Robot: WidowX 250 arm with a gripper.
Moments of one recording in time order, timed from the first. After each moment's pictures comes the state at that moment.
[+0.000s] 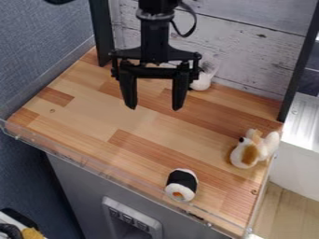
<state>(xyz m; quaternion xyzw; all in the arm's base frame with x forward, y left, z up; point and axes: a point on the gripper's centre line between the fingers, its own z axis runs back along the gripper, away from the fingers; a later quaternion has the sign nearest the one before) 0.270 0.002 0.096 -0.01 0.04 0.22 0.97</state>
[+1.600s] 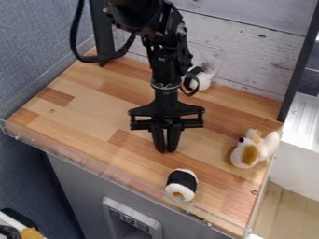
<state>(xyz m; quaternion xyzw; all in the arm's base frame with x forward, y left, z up) 0.285 -0.008 0.006 -0.01 0.04 0.26 0.96</state>
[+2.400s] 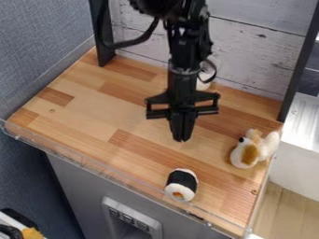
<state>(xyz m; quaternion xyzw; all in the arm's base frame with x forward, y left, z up) 0.301 -0.022 0.027 0.00 0.07 0.31 0.95</state>
